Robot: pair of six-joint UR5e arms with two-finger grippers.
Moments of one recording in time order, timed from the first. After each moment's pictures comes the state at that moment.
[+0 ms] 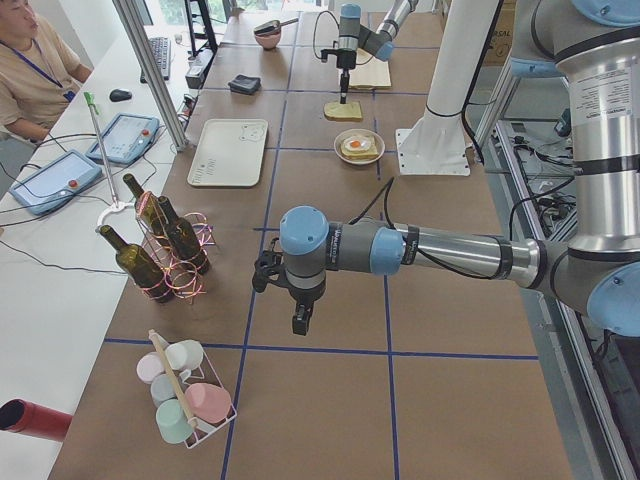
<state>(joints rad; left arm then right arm) -1.53 -1.39 -1.87 -1.52 -2.36 0.09 0.44 -1.31 1.87 -0.70 1.92 1.47</state>
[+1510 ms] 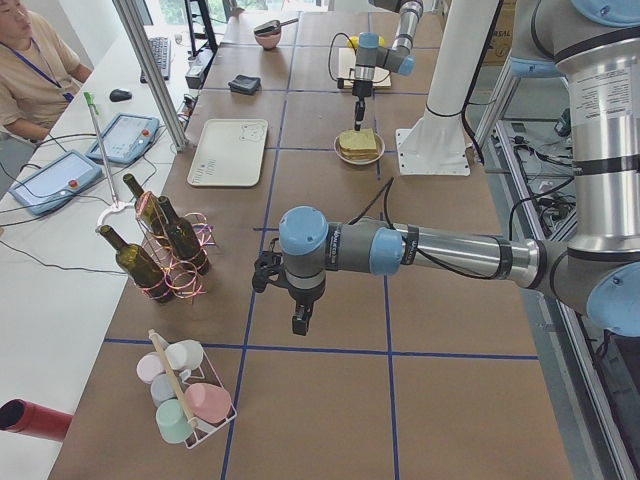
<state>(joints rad) -1.53 -1.39 -1.87 -1.52 -2.36 0.09 0.30 -1.23 1.83 -0.88 1.77 1.46</state>
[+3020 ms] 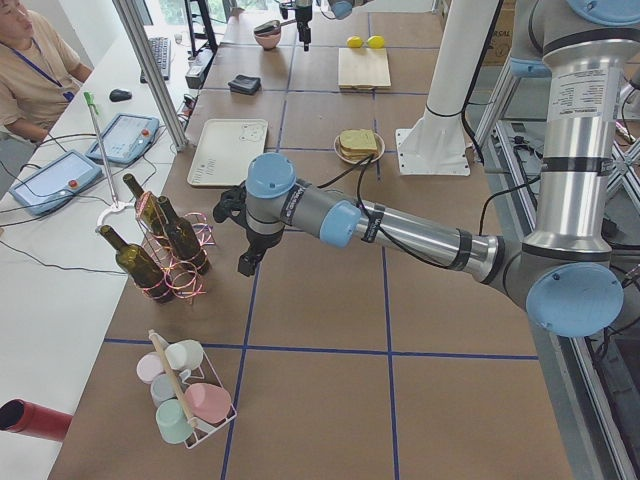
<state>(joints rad) -1.47 -1.58 -1.84 -1.76 -2.45 0.05 1.14 -1.46 1.82 -1.48 2.26 0.30</state>
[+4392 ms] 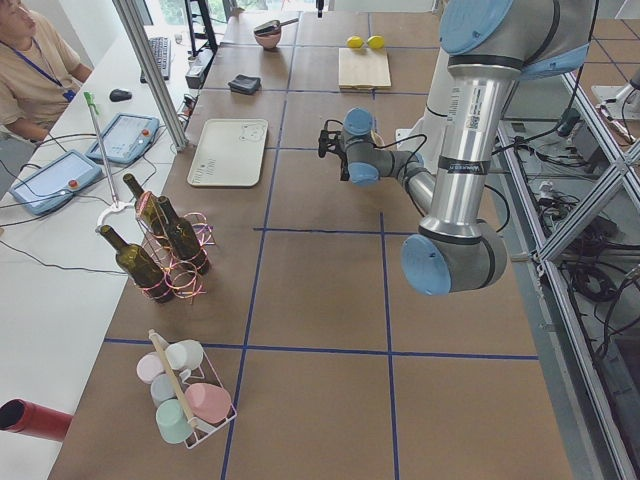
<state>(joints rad) -0.41 -1.78 -1.93 -2.20 -1.82 -1.38 1.43 -1.70 1.80 -1.46 2.31 0.11</state>
